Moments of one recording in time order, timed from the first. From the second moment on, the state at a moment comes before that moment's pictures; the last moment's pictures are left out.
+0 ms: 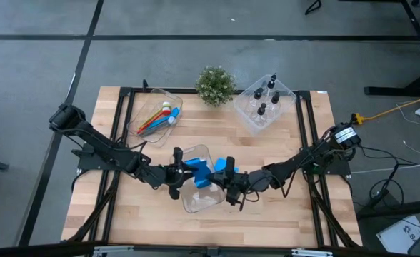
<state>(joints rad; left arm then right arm) -0.48 1.36 0.71 0.22 -0.64 0.38 0.44 1.72 0.89 0.77 0.56 -1.07</state>
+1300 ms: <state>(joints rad) -0.51 1.36 0.71 0.22 -0.76 0.41 0.45 1.68 0.89 0.71 0.56 -0.79</state>
